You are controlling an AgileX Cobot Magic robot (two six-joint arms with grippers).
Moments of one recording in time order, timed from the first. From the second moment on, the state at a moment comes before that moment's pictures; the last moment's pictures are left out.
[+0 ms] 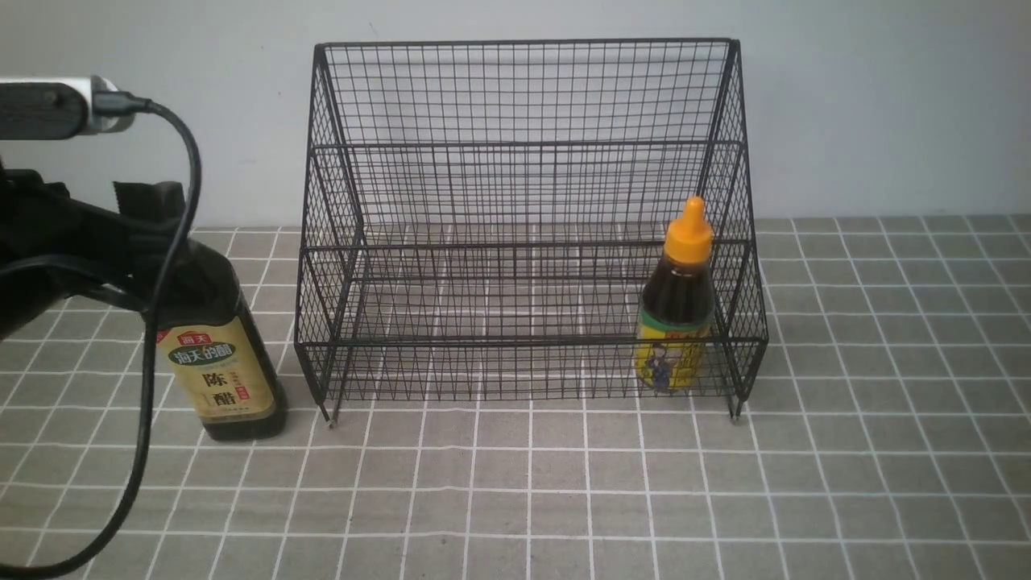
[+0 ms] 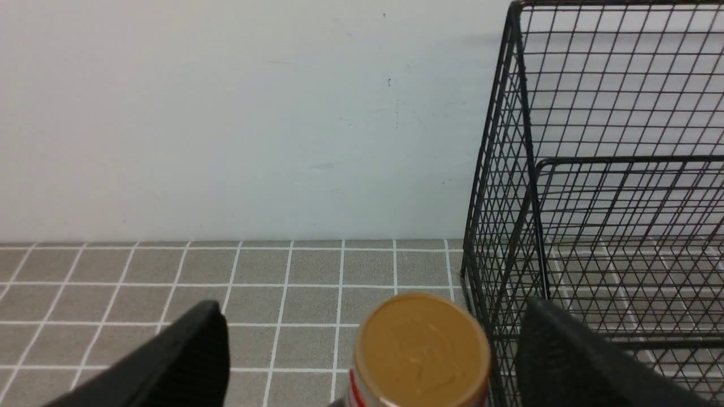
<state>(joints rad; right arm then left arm) 0.47 0.32 -0.78 -0.06 0.66 0.17 -0.06 1.19 -0.70 -0.43 -0.11 0.39</state>
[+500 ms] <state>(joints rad) 0.47 0.37 -0.78 -0.06 0.59 0.17 -0.12 1.36 -0.71 -0.41 -0.22 0.39</state>
